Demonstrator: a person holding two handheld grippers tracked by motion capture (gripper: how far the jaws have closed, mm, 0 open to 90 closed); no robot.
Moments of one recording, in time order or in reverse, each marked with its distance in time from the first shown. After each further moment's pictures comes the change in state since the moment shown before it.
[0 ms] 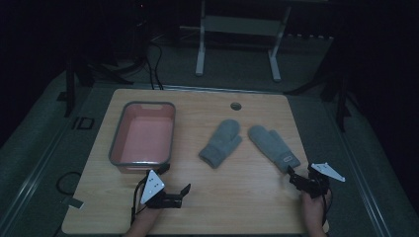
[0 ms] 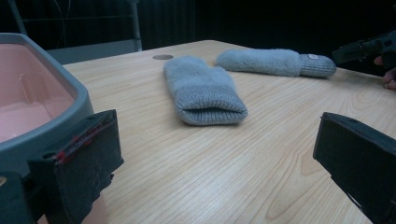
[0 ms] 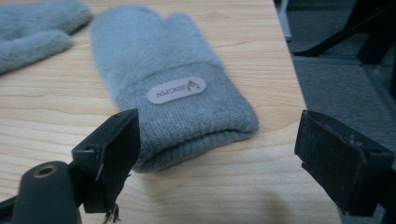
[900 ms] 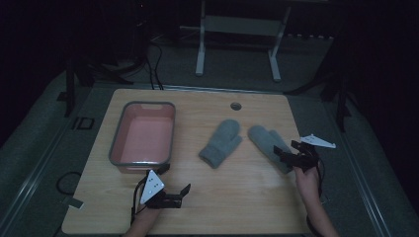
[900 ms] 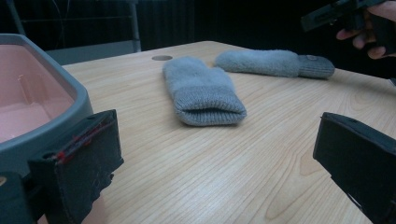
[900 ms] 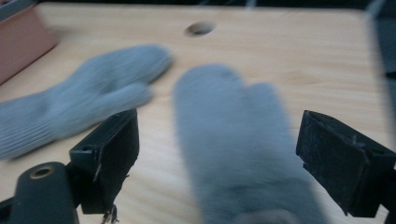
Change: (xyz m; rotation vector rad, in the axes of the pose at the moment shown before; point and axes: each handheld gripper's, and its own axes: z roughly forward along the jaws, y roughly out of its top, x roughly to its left) left arm 0.000 0.000 0.000 -0.004 -0.004 -0.001; right arm 0.026 0.079 0.032 0.050 0.271 -0.076
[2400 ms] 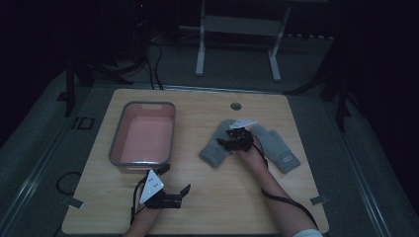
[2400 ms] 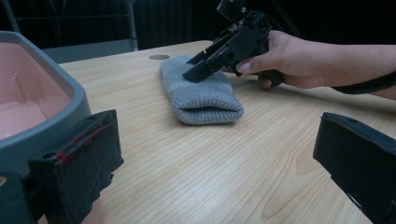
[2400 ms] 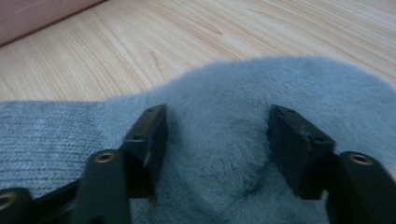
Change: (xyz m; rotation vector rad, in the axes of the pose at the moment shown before) left arm 0.001 0.000 0.000 0.001 -0.014 -0.008; right arm 0.104 0.025 0.172 0.168 0.277 -0.331
